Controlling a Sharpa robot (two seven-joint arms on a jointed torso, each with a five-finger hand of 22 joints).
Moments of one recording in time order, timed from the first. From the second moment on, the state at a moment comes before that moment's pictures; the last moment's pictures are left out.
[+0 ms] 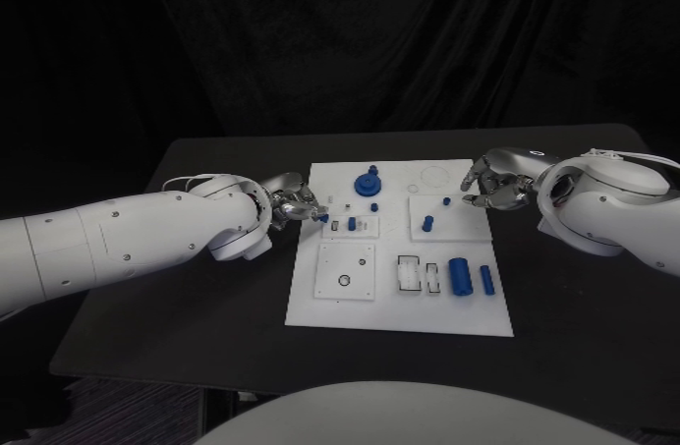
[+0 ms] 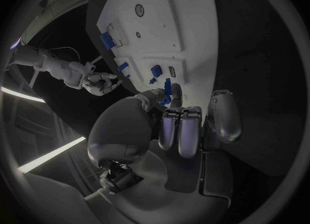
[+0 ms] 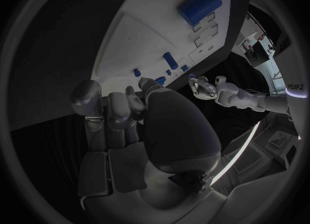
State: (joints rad) left arm 1.24 -0.79 -0.21 1.49 -0.98 -0.26 -0.30; left_hand 1.09 -0.04 0.47 0.06 0.45 0.96 0.05 0.17 1.31 1.46 -0.02 1.57 1.31 1.47 -0.07 1.56 1.31 0.08 1.41 0.04 1.25 1.31; right arm 1.37 -0.93 -0.25 1.54 -1.40 -0.19 -0.24; right_hand 1.45 -0.04 0.20 0.28 0.38 0.80 0.13 0.23 0.19 1.24 0.04 1.26 1.07 1.44 -0.04 1.14 1.08 0.10 1.39 0.07 0.94 1.31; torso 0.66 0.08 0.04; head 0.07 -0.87
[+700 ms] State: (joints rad) left arm 1.19 -0.76 -0.21 1.47 -1.05 -0.37 -0.23; left_hand 1.08 -0.04 0.48 0.07 0.43 0.96 0.05 0.17 1.31 1.46 -0.02 1.57 1.31 1.47 -0.07 1.56 1.31 0.08 1.41 0.04 1.26 1.31; right arm 1.37 -0.93 -0.25 1.54 -1.39 -0.19 -0.24; right_hand 1.45 -0.04 0.20 0.28 0.38 0.80 0.13 0.23 0.19 1.24 0.04 1.26 1.07 1.44 -0.04 1.14 1.08 0.10 1.39 0.07 0.94 1.31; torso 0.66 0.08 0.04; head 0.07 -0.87
